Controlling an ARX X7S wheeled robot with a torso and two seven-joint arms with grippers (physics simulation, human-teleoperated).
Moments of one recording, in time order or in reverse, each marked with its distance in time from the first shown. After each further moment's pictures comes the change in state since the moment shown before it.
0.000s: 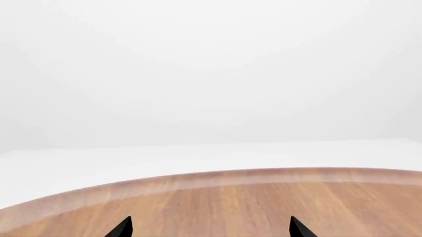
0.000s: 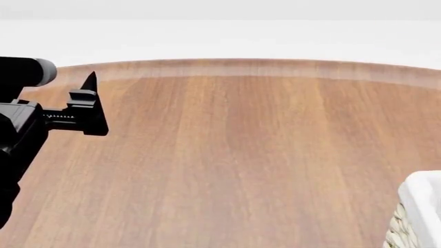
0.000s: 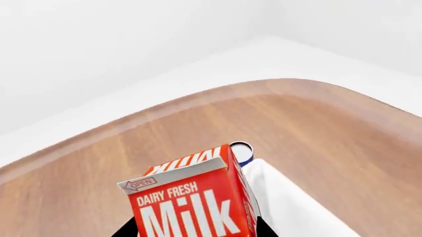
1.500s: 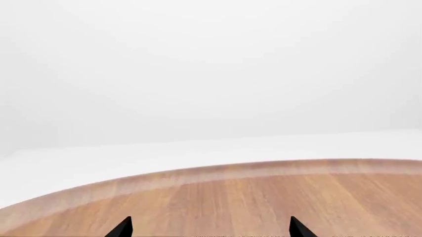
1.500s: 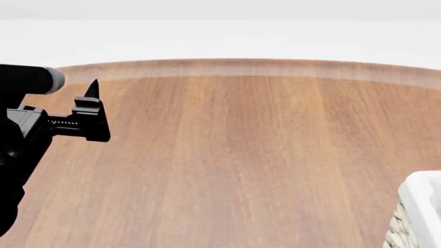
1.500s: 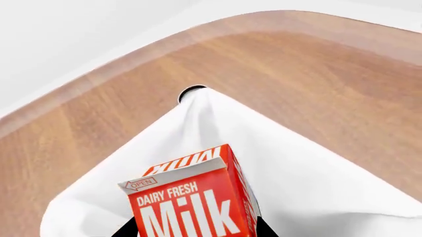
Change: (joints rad) left arm 0.013 -0.022 0.047 -0.046 0.011 0.054 -0.005; right arm -0.448 -0.131 0.149 0.022 -0.613 -0.228 -0.571
